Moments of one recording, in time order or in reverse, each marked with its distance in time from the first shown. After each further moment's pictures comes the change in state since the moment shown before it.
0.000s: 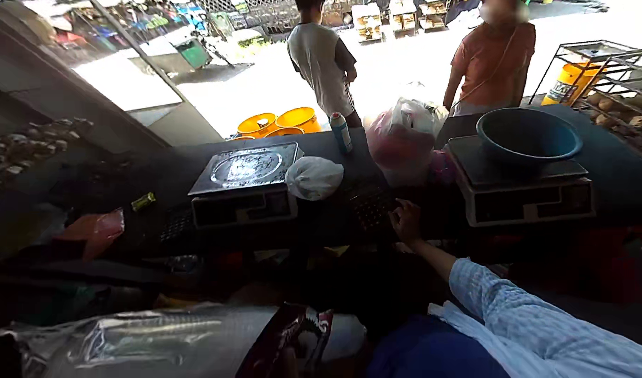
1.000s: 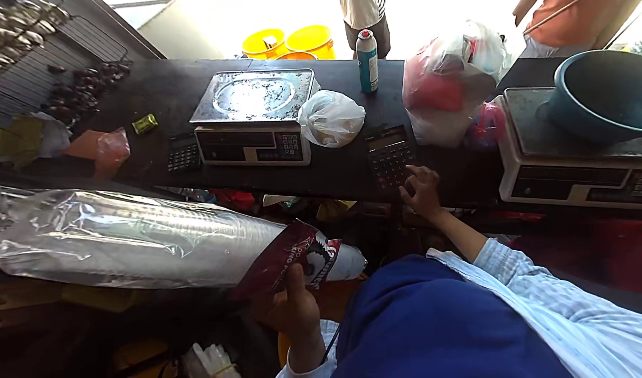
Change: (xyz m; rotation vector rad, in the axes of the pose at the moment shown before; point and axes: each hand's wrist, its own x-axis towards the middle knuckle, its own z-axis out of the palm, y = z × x) left_hand 0.052 -0.039 0.026 -0.009 -0.023 0.072; right_hand -0.019 0.001 0.012 0.046 -0.215 -0.182
